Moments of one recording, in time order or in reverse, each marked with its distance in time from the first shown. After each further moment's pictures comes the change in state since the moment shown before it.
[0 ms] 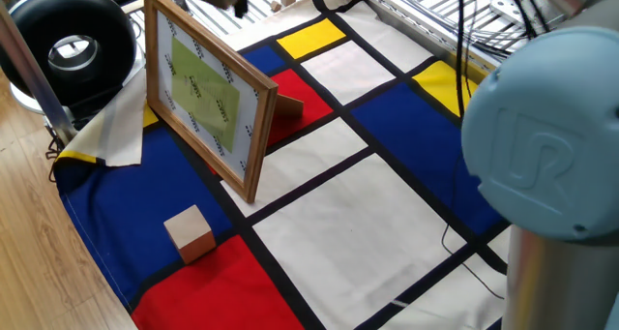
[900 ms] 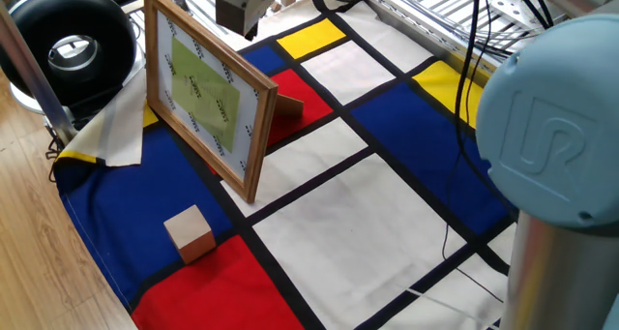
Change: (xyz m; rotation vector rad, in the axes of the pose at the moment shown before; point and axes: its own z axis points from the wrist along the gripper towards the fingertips) arm -0.001 -0.007 0.044 -0.080 -0.056 0.022
